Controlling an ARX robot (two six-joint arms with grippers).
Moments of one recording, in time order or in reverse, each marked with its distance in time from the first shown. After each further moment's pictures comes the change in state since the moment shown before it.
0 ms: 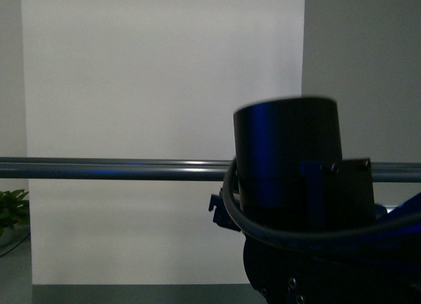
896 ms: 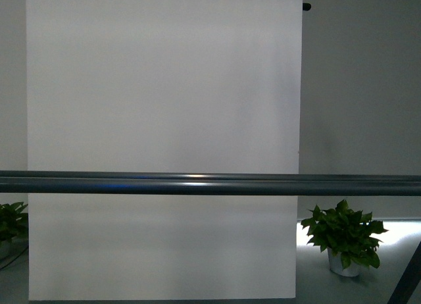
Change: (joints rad) left arm 0.043 -0.217 -0.033 -0.006 0.080 -0.069; right arm -0.022 -0.752 -0.506 0.356 0.327 -0.628
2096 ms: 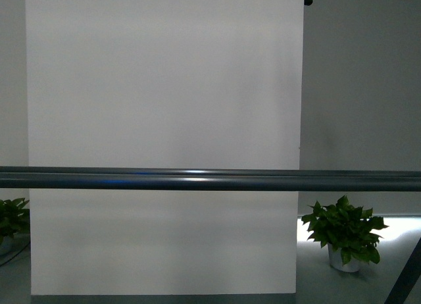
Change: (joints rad) left arm -0.077 0.096 -0.057 -0.018 -0.021 0.089; right arm -0.452 -0.064 0.126 -0.793 -0.911 0.639
